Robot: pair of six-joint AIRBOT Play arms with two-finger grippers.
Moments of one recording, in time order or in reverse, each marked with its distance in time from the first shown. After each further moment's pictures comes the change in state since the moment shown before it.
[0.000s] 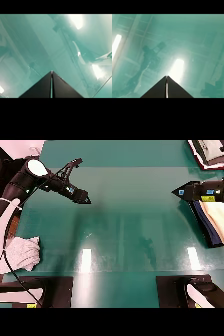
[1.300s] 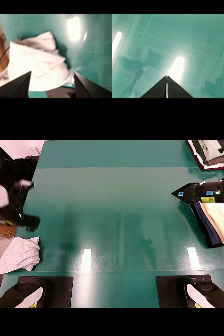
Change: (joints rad) left arm 0.071 0.504 -0.429 0.967 -0.305 -0.382; right arm 0.000 0.000 0.000 0.000 0.022 0.000
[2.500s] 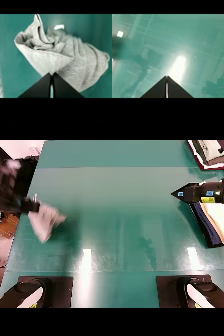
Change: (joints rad) left arm 0.000 0.051 0.284 -0.261 0.238 0.080; right arm 0.000 0.000 0.000 0.008 0.006 0.000
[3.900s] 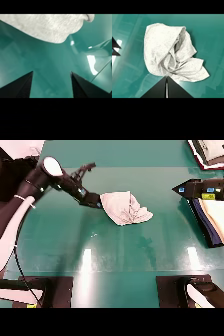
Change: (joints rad) left arm -0.184 -0.641 0.157 -0.734 0.066 0.177; right arm 0.000 0.000 0.000 0.001 -0.066 0.001
